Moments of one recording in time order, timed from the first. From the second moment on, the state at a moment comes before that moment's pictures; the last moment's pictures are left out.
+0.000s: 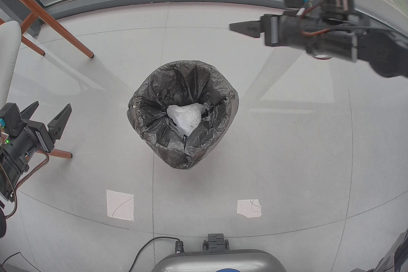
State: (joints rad) left arm -0.04 1.24 -0.36 -0.96 -0.02 0.06; right arm 0.55 1.88 -1.75 0.01 0.09 0.04
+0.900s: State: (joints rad) left arm 0.03 0.72 -0.13 -0.49 -0.07 0.02; right arm 0.20 0.68 -0.56 0.09 0.04 0.03
